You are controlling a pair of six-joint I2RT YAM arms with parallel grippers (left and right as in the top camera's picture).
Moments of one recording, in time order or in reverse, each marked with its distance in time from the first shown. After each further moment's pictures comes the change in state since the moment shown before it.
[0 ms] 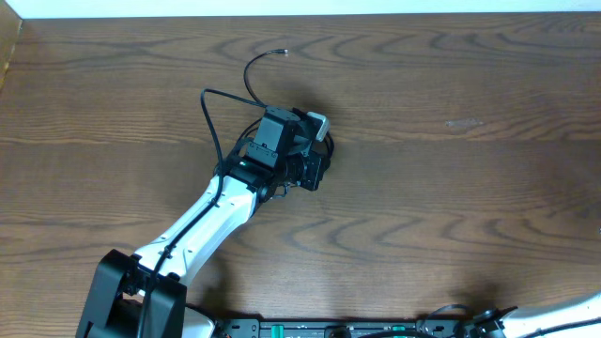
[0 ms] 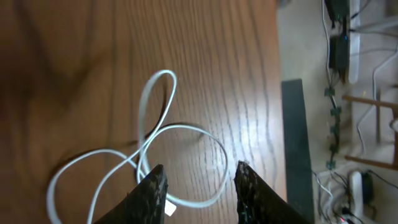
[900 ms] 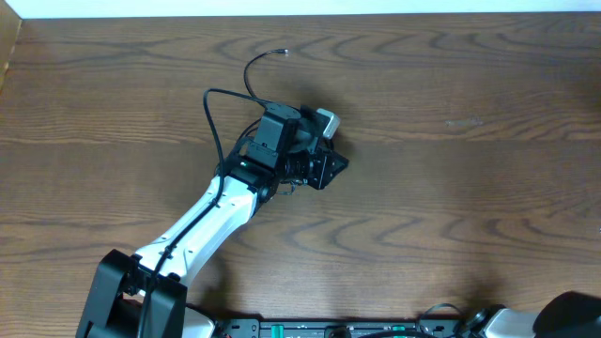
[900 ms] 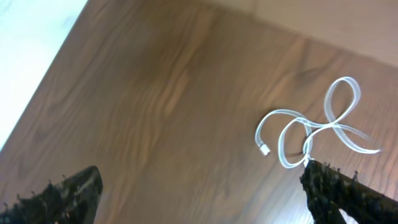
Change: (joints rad) left arm -0.006 0.000 0.000 0.099 0.196 -0.031; right arm 0.396 -0.467 0.000 0.005 -0.349 -0.122
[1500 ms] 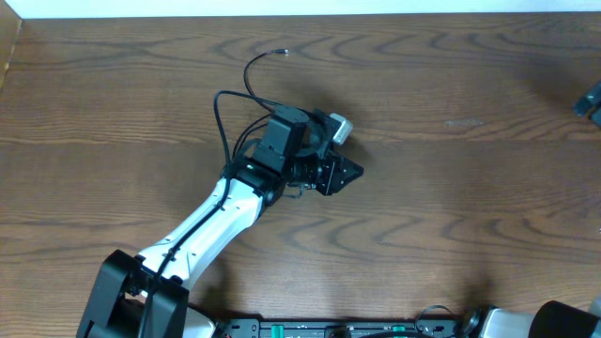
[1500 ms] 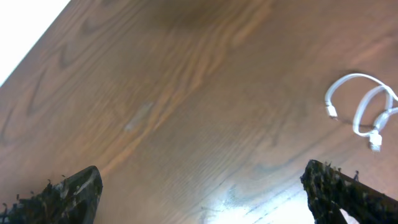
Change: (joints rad) left arm -0.041 0.000 0.000 0.035 0.097 -0.023; right arm 0.277 -0.013 -0.026 -0.114 -0.069 -0.034
